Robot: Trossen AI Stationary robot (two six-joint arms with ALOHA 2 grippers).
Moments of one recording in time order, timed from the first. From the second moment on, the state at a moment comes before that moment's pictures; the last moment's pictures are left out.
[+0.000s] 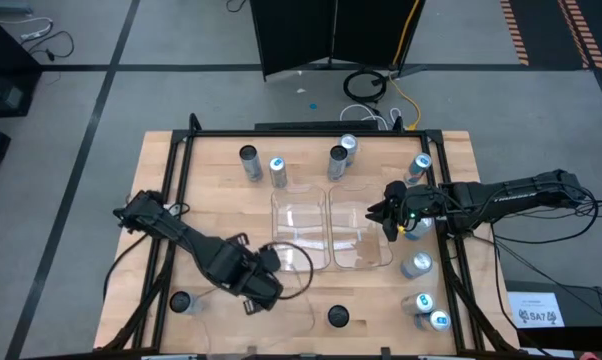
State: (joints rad) left arm -0.52 1.91 1.97 -1.57 -0.13 -0.92; right arm 0.09 0.80 0.54 -0.33 0.16 0.59
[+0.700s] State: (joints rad) left arm -0.39 1.54 1.59 -1.57 -0.51 -1.32; right arm 0.09 0.80 0.54 -0.34 0.16 0.59
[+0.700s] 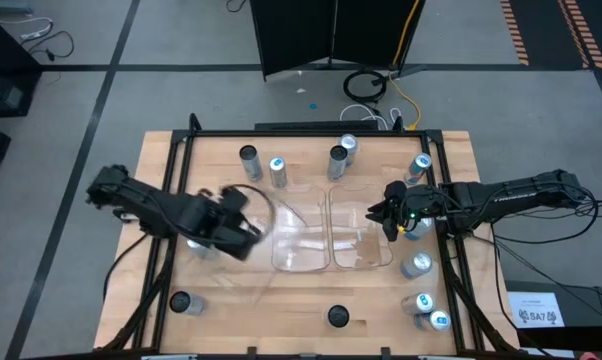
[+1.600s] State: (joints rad) left arm -0.20 1.24 1.11 -1.42 -0.29 -1.70; right arm 0.09 0.80 0.54 -0.32 0.19 0.59
